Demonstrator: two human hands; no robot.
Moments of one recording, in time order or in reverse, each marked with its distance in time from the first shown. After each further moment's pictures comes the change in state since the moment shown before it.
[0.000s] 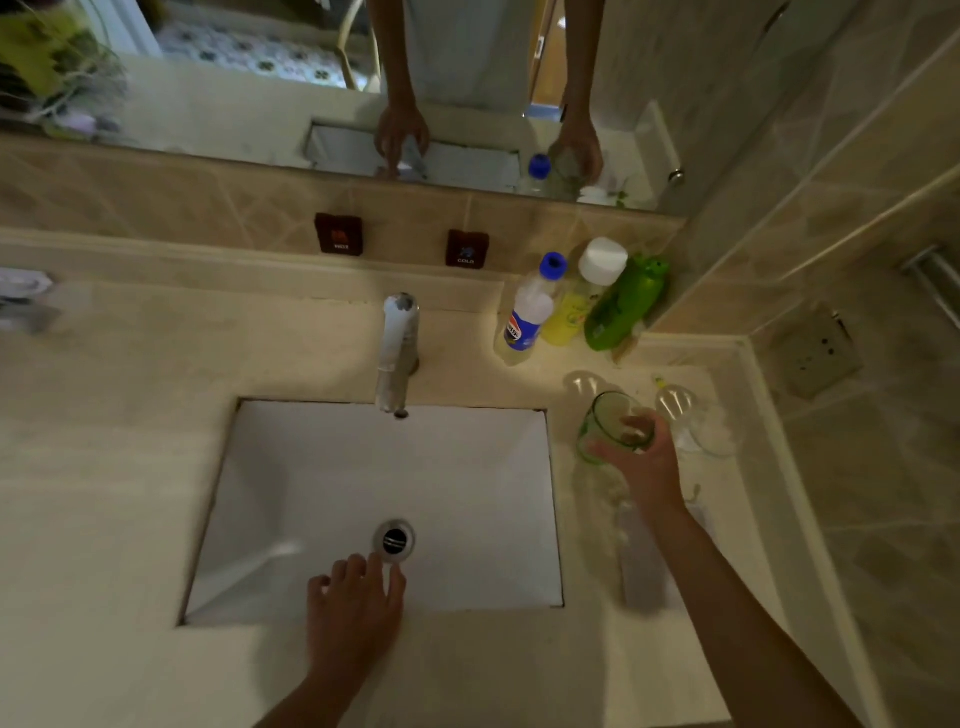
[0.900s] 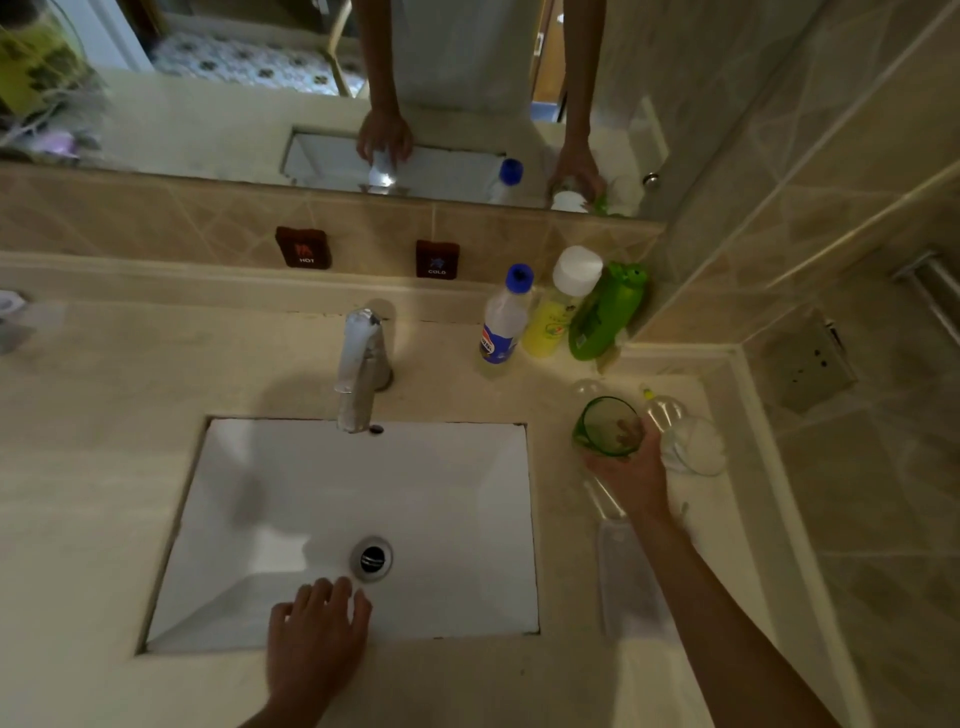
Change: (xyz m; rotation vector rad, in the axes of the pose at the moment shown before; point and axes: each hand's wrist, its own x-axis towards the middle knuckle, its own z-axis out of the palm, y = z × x) left_hand 0.004 0.001 0.002 0.002 -0.043 -0.049; right_hand 0.053 0.034 -0.008 -0.063 0.002 0.032
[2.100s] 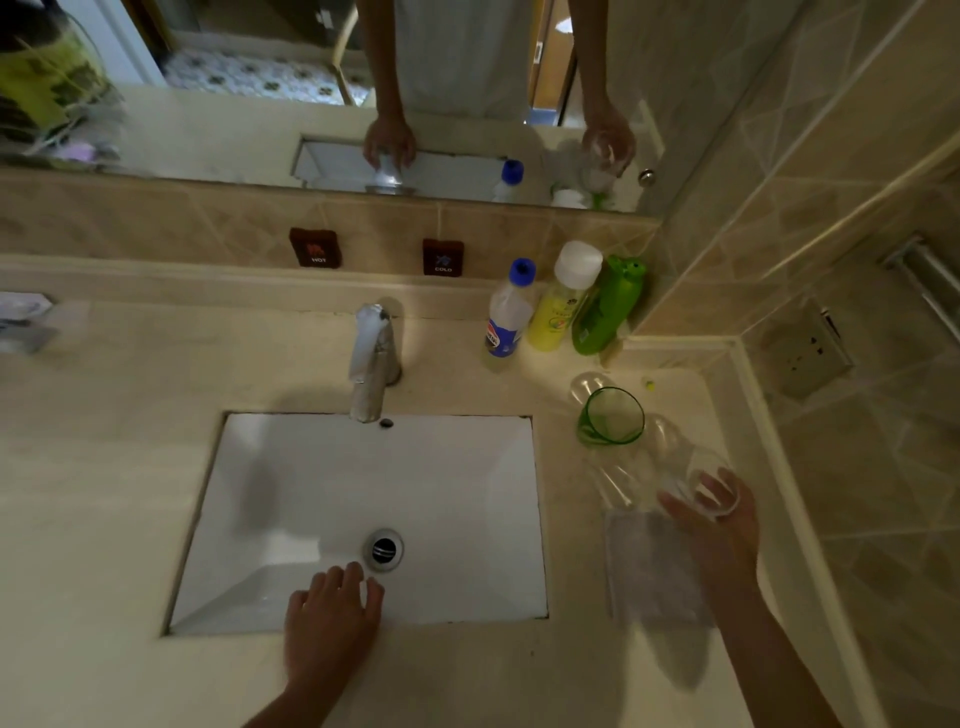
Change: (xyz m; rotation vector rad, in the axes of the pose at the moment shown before) left_hand -0.002 -0.003 0.001 -0.054 -0.048 -0.029; right_hand -0.068 0.029 -0.081 0.453 0.144 0.080
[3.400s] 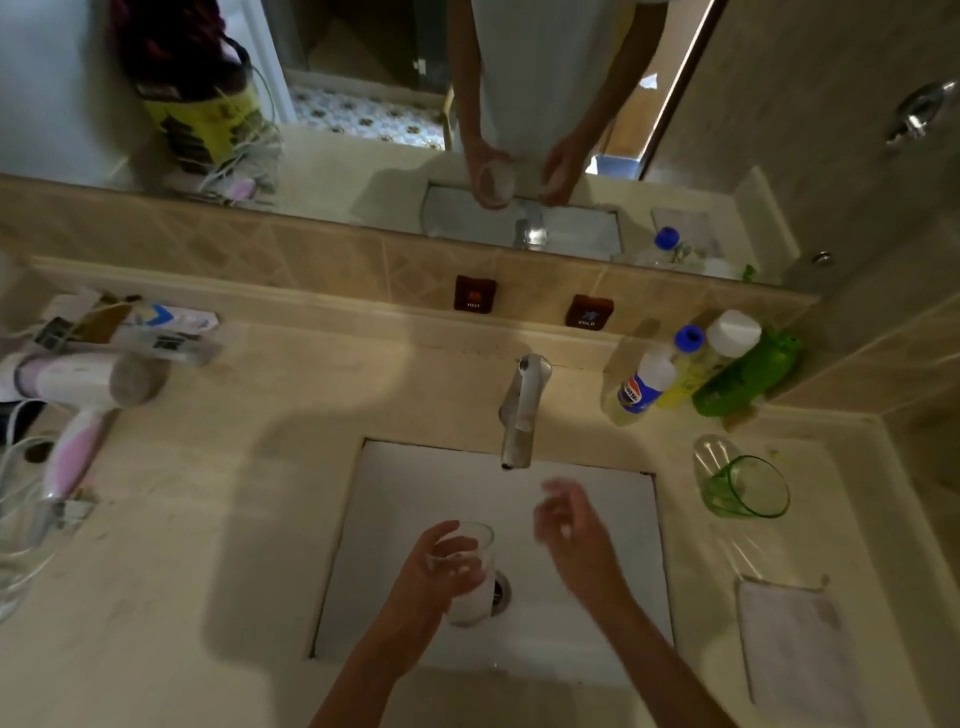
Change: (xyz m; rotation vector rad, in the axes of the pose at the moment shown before) left_hand 0.054 -0.059 -0.108 -1.729 -0.421 -0.103; right_hand -0.171 -0.032 0.276 -0.529 -0.601 -0.151
